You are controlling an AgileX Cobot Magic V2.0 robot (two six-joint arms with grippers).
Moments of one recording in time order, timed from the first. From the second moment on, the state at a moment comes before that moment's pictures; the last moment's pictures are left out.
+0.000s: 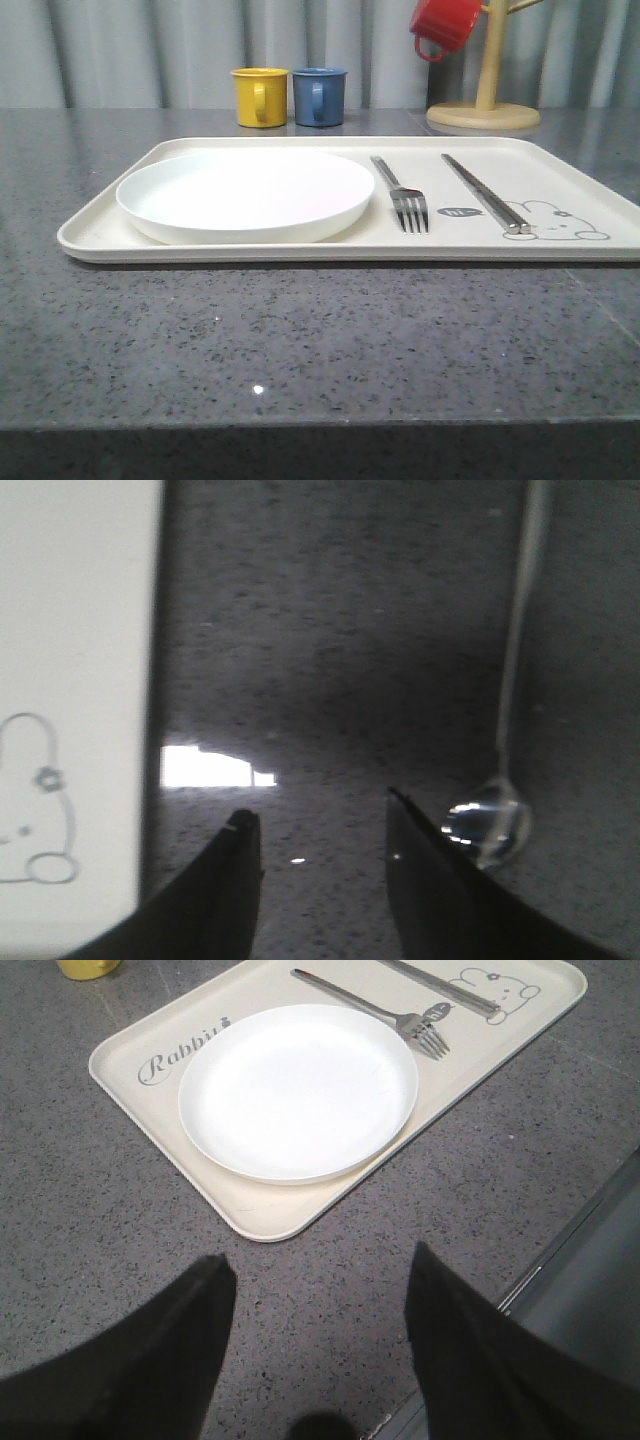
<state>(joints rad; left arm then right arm) -0.69 0.58 -0.84 0.03 0.92 0.08 -0.09 1.56 -1.45 -0.02 1.20 -0.02</state>
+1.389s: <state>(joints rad) -0.69 0.58 -0.84 0.03 0.92 0.08 -0.26 1.81 -1.45 -0.01 1.07 -0.06</state>
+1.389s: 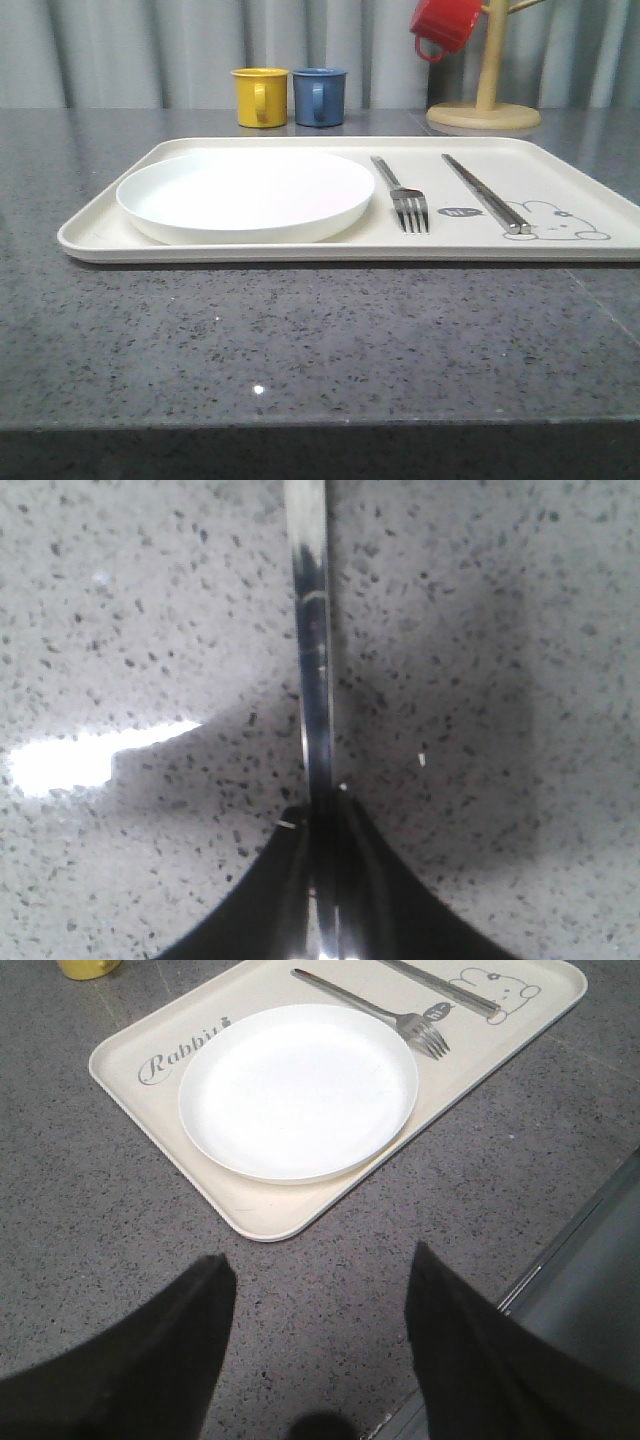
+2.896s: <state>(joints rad) -0.69 0.58 -0.84 0.03 0.92 0.08 0.08 1.79 -1.45 0.29 1.04 0.05</state>
